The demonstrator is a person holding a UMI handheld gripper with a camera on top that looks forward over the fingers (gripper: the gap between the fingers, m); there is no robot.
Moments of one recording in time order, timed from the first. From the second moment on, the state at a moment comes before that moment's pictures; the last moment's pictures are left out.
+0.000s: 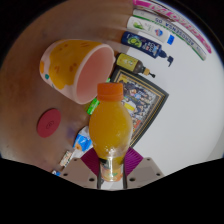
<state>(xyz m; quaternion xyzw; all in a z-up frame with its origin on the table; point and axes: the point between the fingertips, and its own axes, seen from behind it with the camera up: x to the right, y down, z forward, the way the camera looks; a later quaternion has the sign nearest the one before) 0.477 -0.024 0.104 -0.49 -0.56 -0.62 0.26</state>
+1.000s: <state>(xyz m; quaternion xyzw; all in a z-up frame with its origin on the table) 0.480 -0.021 0.012 -0.85 -0.06 0.02 0.53</state>
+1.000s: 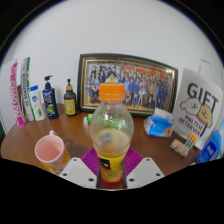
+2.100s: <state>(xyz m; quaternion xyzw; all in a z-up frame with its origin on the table) 0.416 -0.273 0.113 -0.90 0.02 -0.06 0.43</state>
